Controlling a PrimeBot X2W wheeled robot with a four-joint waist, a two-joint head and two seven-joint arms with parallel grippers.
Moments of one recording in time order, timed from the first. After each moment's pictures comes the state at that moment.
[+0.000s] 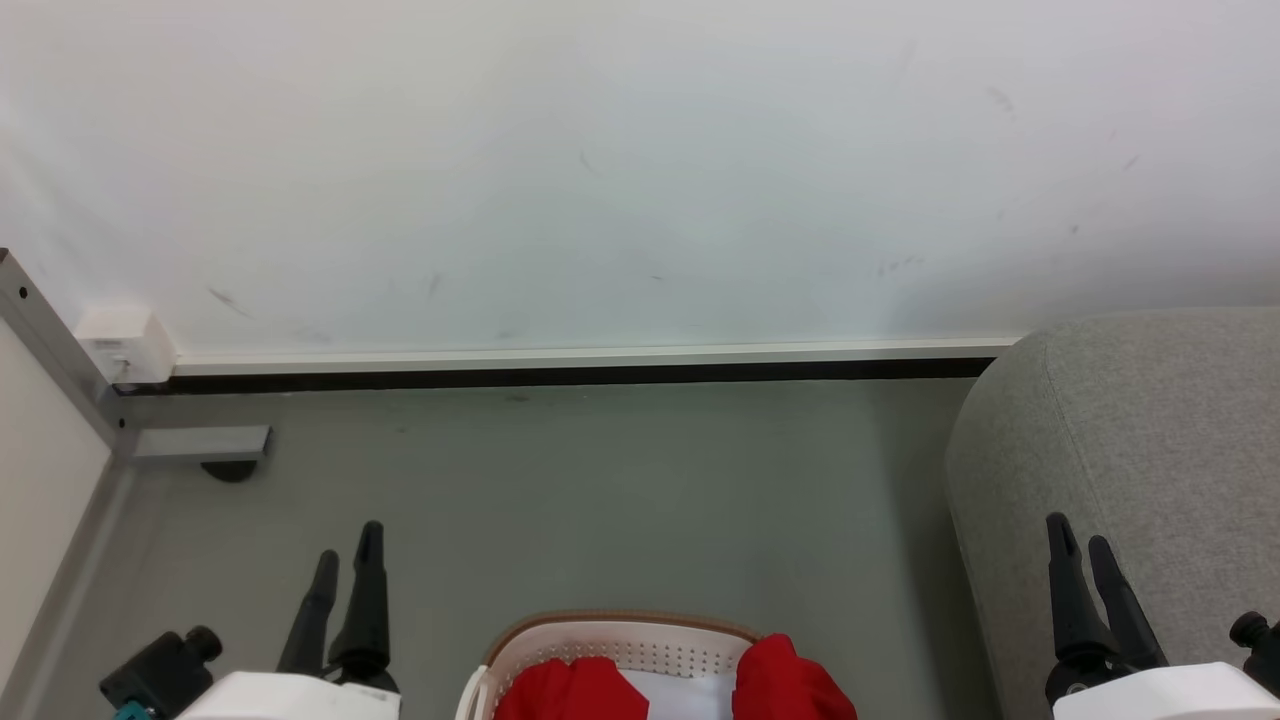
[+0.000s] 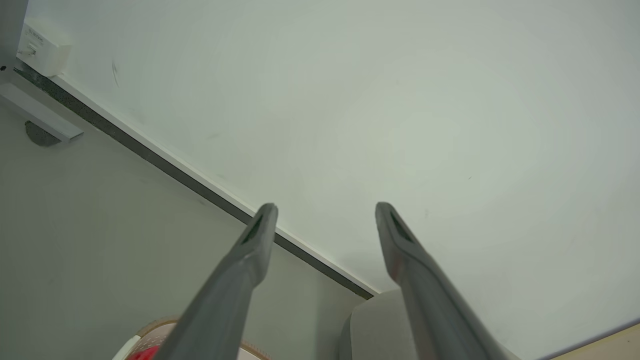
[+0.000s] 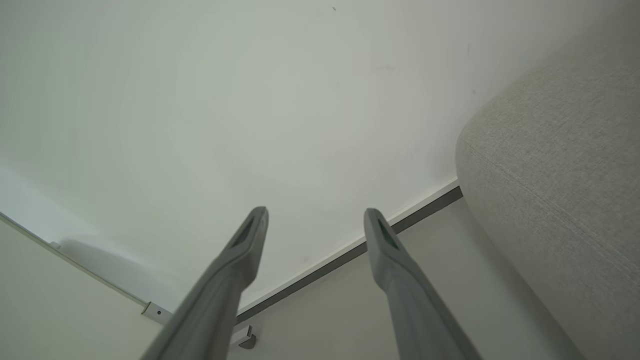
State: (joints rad) left arm -0.04 0.04 0.01 0.11 -0.80 -0.08 -0.08; right arm -0.07 -0.06 0.05 0.18 0.91 0.13 -0.08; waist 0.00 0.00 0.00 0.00
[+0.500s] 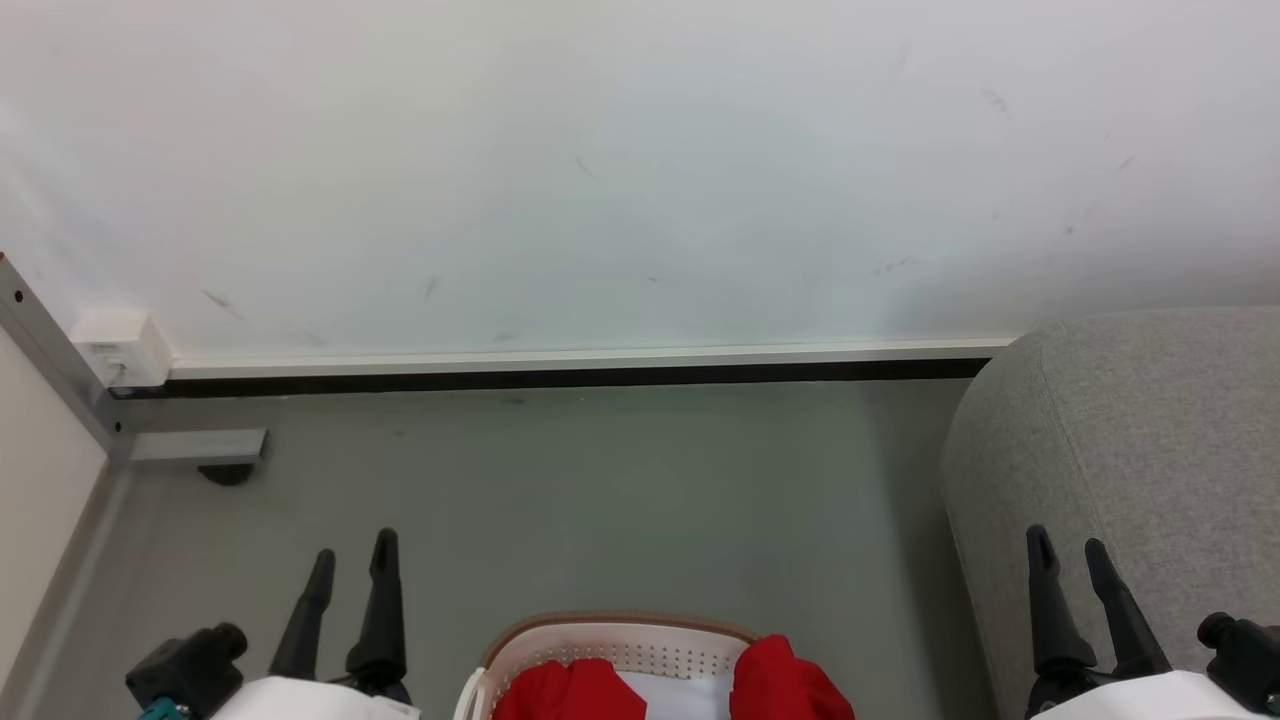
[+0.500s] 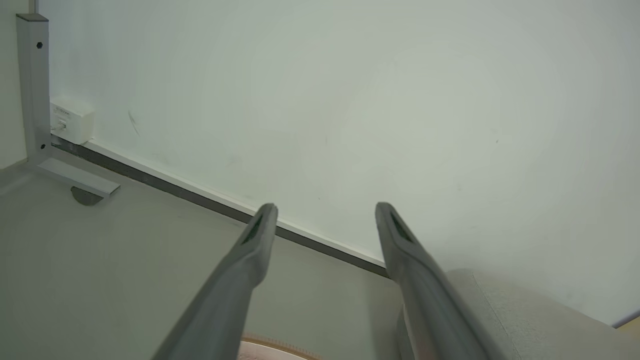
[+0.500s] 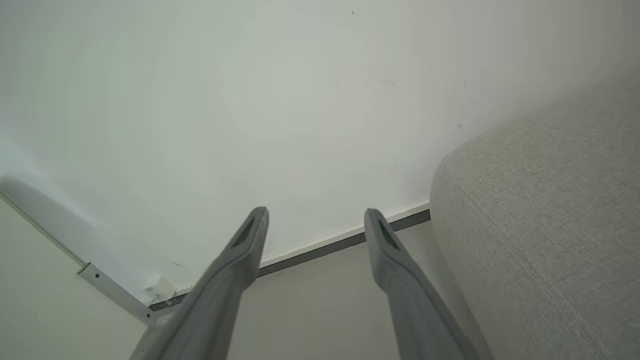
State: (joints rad) left arm -0.02 0.06 -0.03 0.10 -0.56 -0.04 -0.13; right arm -0.07 -0.05 0.05 0.22 0.64 0.13 -0.13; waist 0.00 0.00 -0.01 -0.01
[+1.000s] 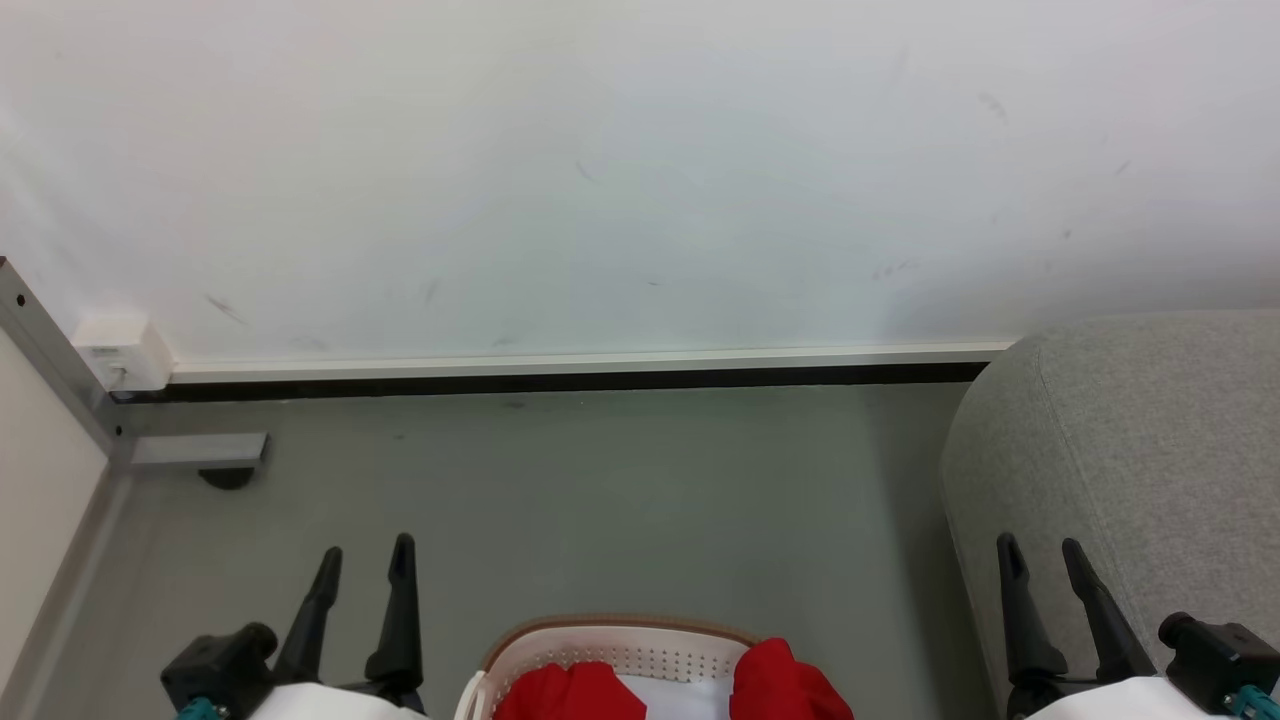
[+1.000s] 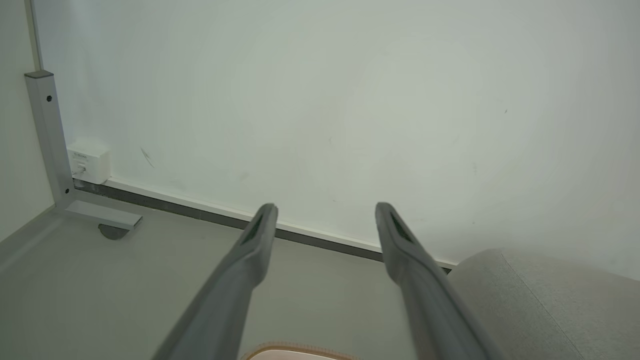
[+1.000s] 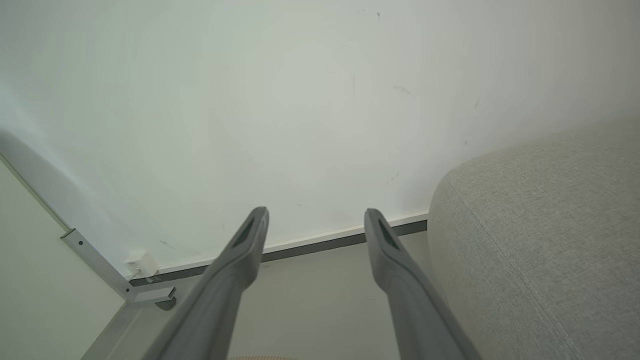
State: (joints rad) left arm -0.02 0.08 -0.07 0.10 -0.41 -0.01 -0.16; right arm -0.07 -0.05 0.08 0.25 0.50 0.13 -0.17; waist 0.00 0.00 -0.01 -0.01
